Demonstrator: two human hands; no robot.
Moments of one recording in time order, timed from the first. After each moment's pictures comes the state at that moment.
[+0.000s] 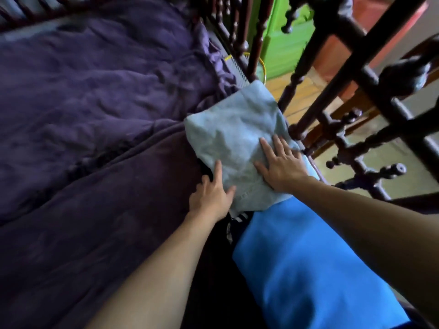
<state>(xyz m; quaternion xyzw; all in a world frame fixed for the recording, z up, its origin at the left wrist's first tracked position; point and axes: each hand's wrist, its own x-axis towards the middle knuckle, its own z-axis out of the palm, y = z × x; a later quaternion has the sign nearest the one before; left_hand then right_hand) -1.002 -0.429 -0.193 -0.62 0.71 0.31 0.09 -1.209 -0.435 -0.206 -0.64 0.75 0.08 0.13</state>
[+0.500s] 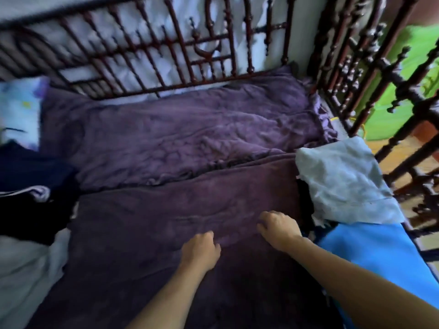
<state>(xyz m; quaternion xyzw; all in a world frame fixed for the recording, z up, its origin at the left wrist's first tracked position) -0.737 -0.224 -0.055 -0.77 0.59 0.22 0.11 -0.945 -0.302 -0.093 -0.77 0.59 0.02 0.23</state>
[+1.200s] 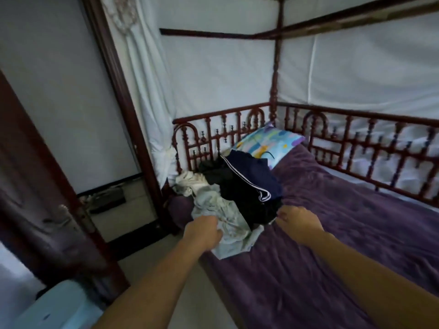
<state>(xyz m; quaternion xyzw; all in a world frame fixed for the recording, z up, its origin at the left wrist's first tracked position) -0.406 0.171 0.204 -0.96 0.28 0.06 -0.07 -0.509 -0.076 0.189 -0.97 0.19 -0.10 0.15</state>
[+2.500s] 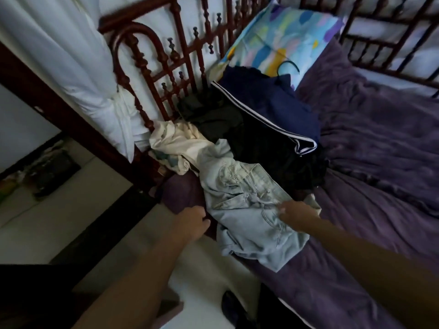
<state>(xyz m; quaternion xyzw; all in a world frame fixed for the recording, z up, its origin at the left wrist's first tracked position) 0.092 0.166 0.007 -0.90 0.32 0.31 -0.03 -0.088 -0.082 -0.065 -0.87 0.35 0.24 0.24</state>
